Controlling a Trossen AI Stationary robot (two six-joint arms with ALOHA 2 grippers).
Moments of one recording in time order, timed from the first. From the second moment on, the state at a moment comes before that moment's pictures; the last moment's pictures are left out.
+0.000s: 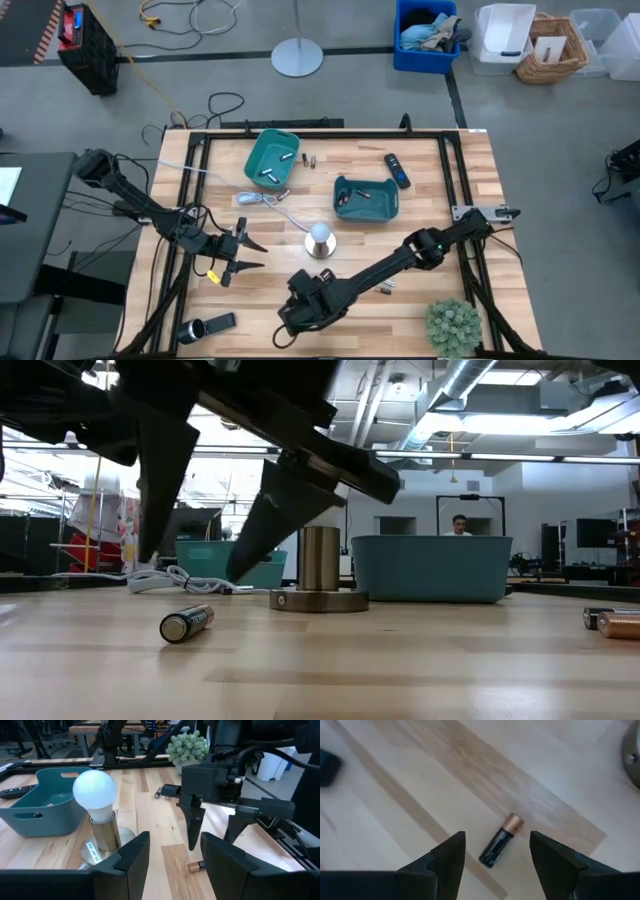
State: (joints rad) left arm -0.58 0.90 0.22 0.51 -0.43 -0.08; right arm 0.48 2.54 2.31 -0.98 0.45 1.28
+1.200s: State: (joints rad) left arm -0.58 0.90 0.22 0.48 -0.43 -0.08; right arm 0.48 2.62 2.30 -1.01 0.48 1.43
